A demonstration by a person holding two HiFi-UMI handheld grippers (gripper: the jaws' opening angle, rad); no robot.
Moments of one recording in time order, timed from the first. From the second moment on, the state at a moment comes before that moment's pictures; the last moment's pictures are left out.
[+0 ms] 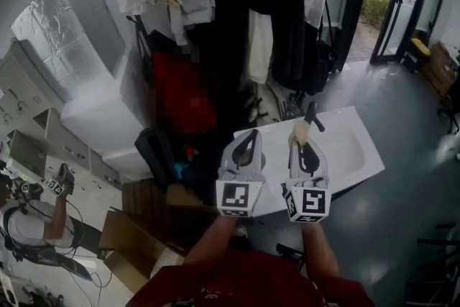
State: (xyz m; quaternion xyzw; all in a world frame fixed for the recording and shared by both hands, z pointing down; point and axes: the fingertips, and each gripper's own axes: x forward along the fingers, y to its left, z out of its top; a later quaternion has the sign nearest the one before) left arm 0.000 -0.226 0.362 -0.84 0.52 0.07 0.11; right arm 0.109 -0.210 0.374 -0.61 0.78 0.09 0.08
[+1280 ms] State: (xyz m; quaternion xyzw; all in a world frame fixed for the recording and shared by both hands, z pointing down) left arm -0.030 -0.380 0.390 -0.84 0.53 0.04 0.08; right arm 0.081 -0.363 0.381 -0.61 0.79 0.08 0.05
